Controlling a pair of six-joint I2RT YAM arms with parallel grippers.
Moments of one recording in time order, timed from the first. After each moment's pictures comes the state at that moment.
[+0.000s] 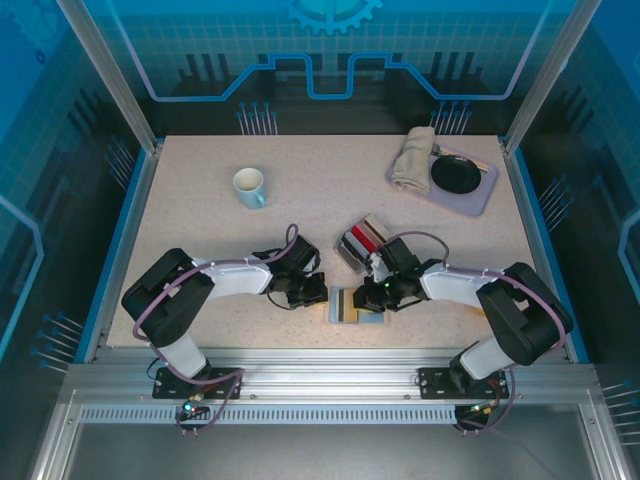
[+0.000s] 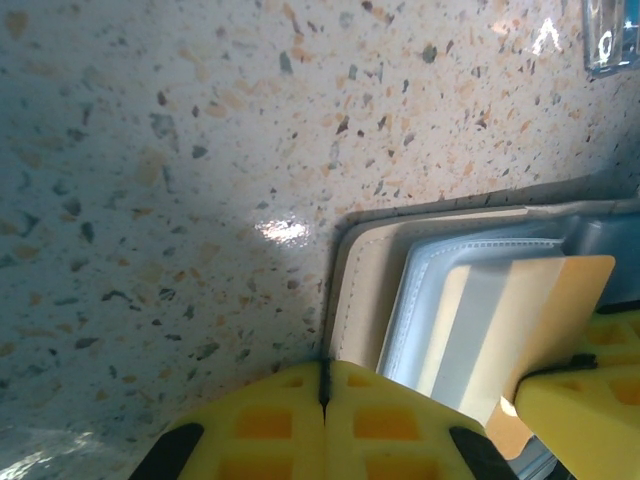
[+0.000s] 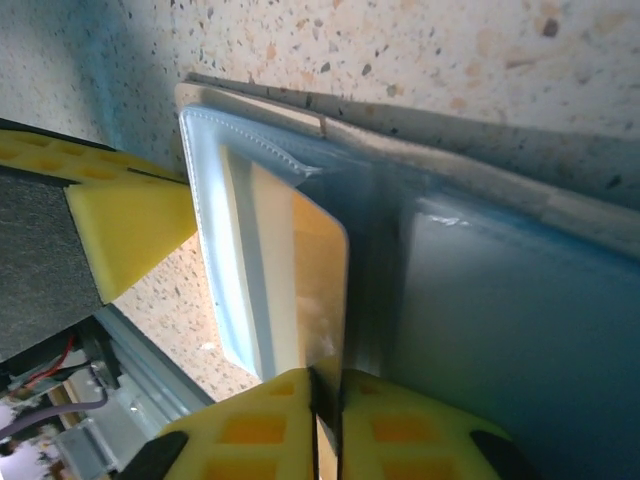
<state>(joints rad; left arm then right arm) -0.70 1.69 0.80 -0.22 0.39 -0.92 0.56 1.51 0.60 -0.24 -0.60 0.72</state>
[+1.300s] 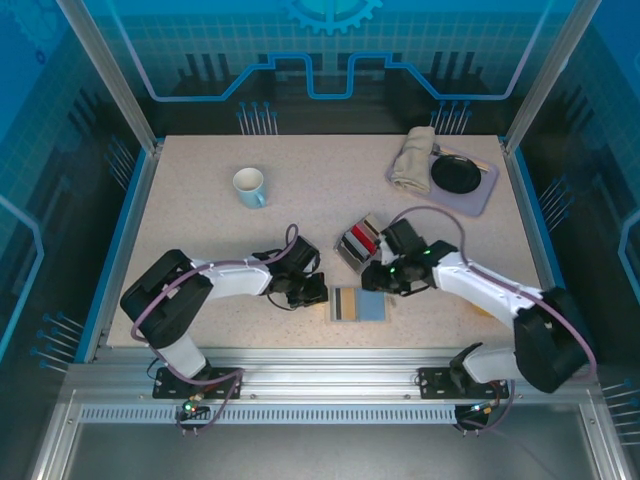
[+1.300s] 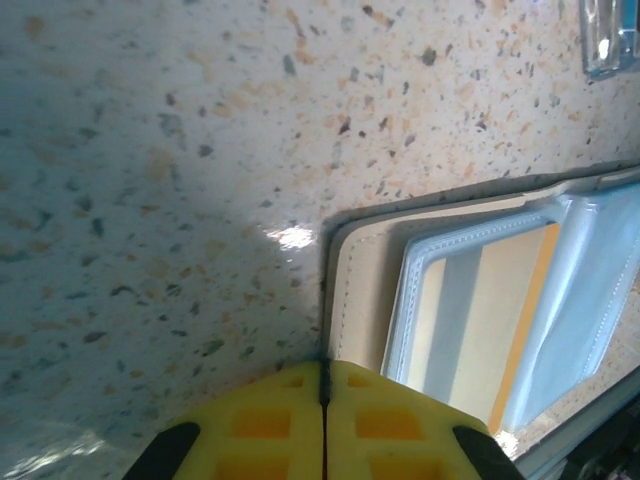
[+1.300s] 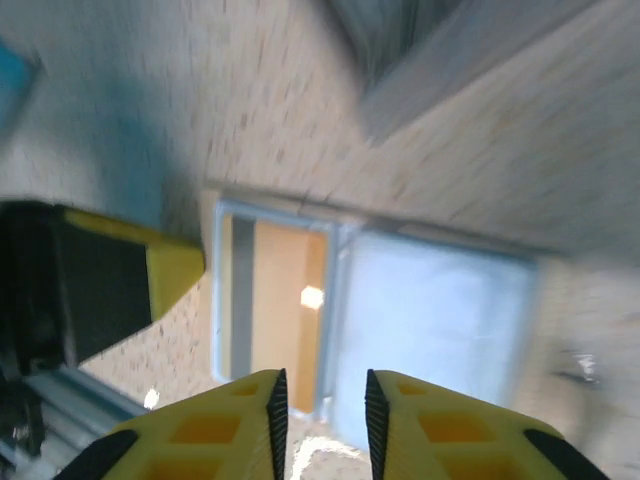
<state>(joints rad) -0.70 1.67 0.79 -0.23 0.36 -0.92 0.53 1.31 0.82 -0.63 -0.28 0.58</state>
